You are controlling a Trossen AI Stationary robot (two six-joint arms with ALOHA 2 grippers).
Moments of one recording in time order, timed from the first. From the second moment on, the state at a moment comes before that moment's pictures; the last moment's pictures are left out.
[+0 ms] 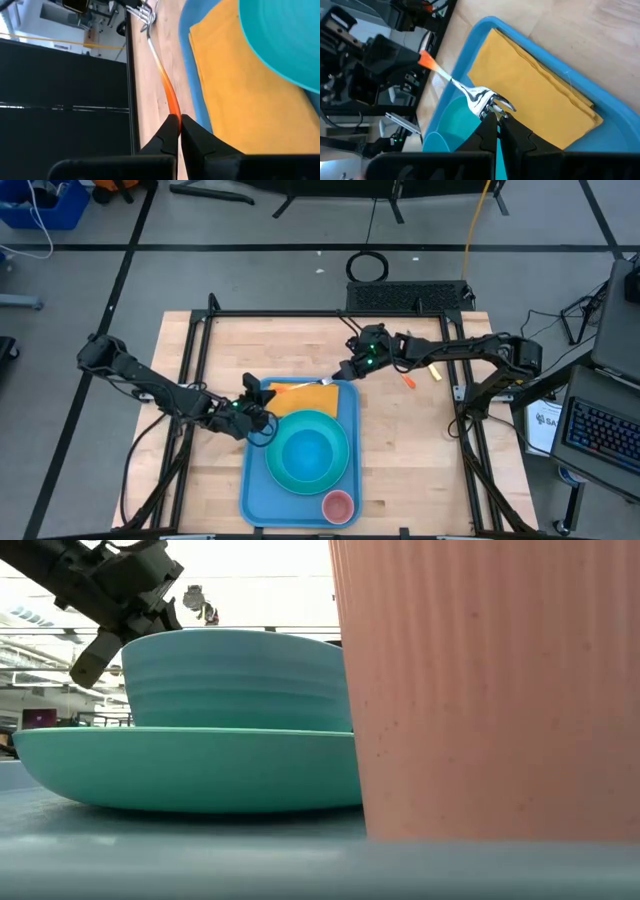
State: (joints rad) left arm -0.40 1.21 0.58 -0.16 -0.89 0.51; right arm -0.29 1.56 0.89 0.08 -0.44 0.93
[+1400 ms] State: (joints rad) left arm -0.22 1.34 0.58 -0.21 -0.64 0.38; right arm -0.17 1.56 0.76 0.18 -0.21 0.87
